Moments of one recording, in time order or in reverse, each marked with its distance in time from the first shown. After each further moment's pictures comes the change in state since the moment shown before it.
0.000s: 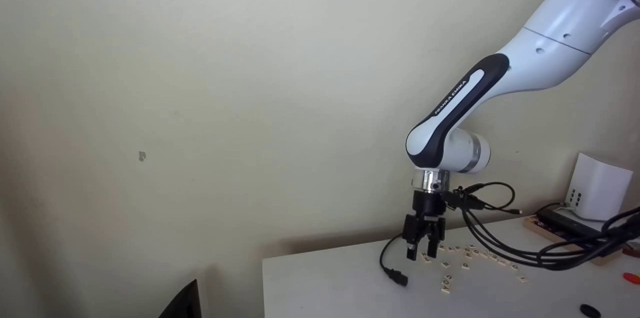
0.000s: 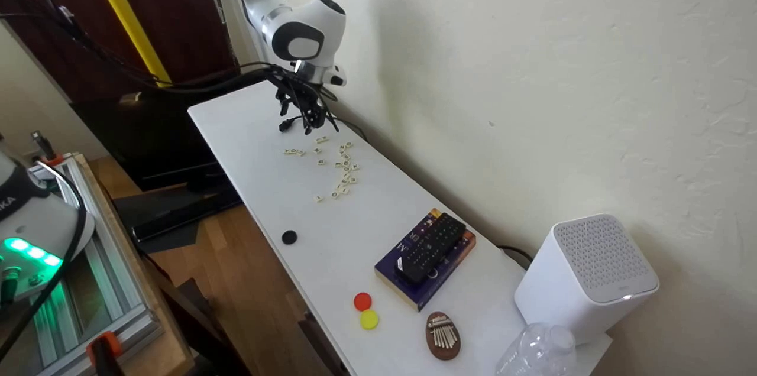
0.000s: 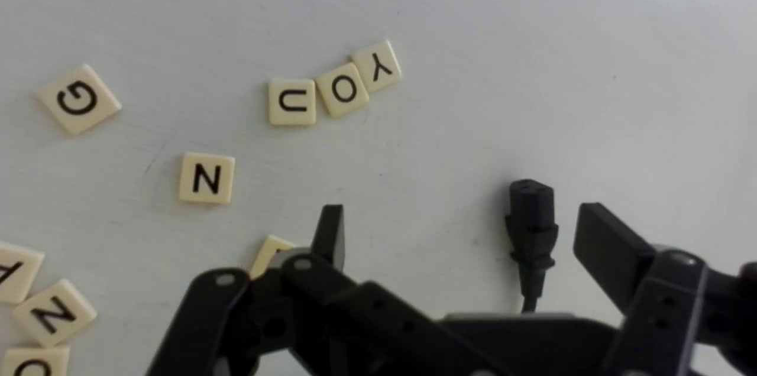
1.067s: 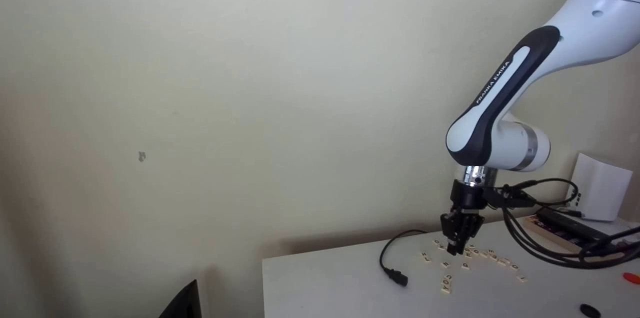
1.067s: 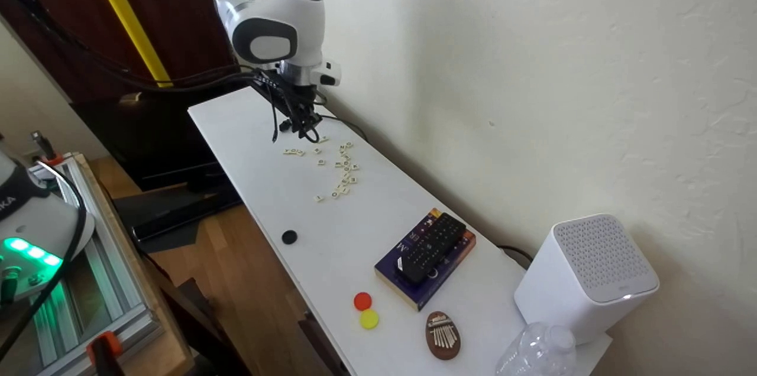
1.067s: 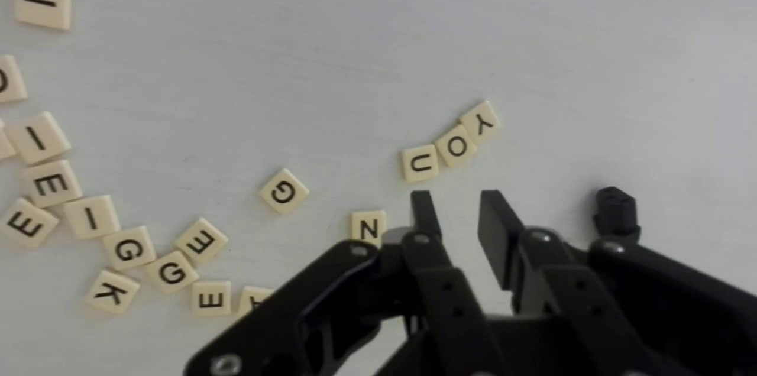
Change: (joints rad) arm -0.031 -0.235 -0.061 -0.360 0.076 0.324 0.015
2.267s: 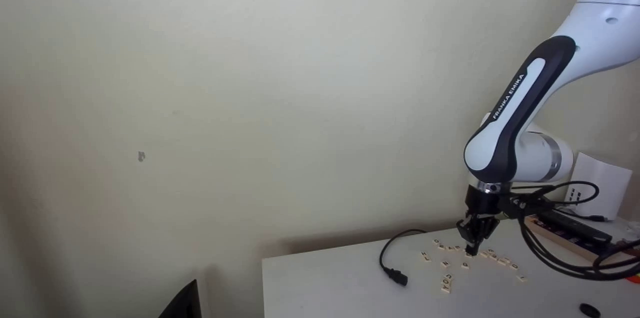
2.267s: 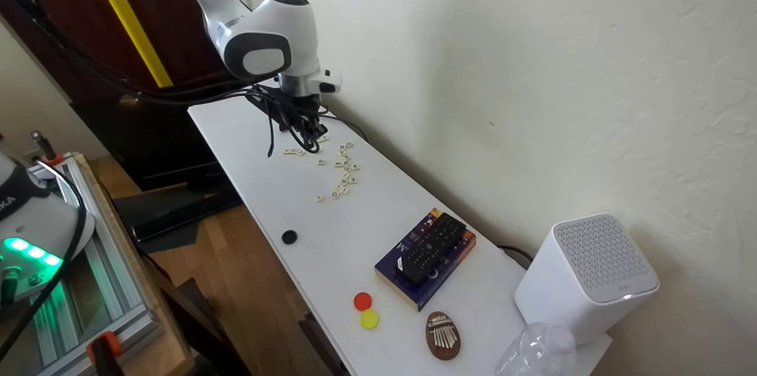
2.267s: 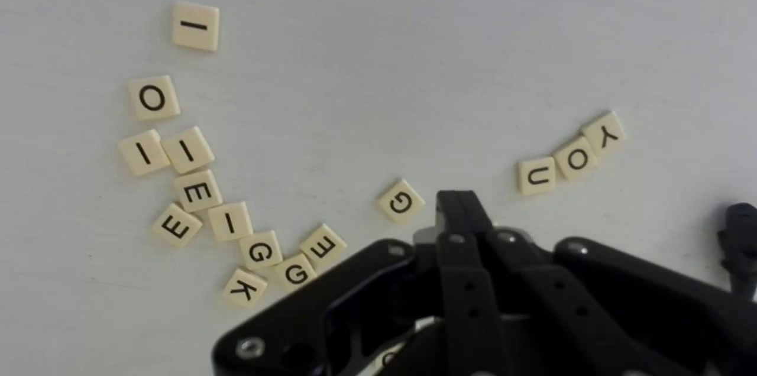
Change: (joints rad) arm 0.048 -0.004 -0.098 -0.079 -0.110 0.166 0.080
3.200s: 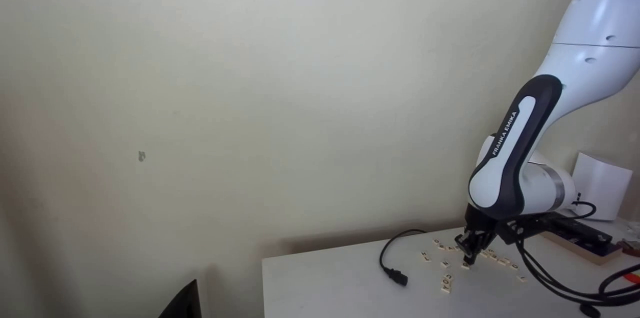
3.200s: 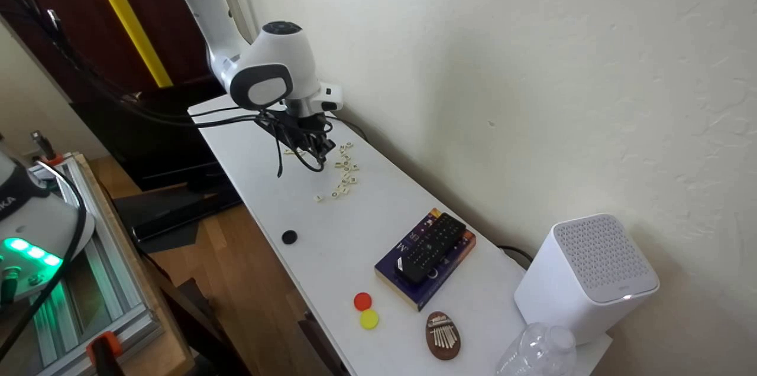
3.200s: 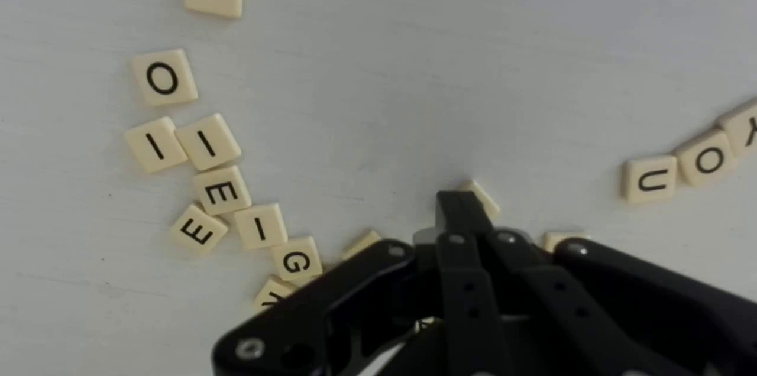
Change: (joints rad) arm 0.055 0.147 -0.063 0.030 -0.069 0.236 0.076
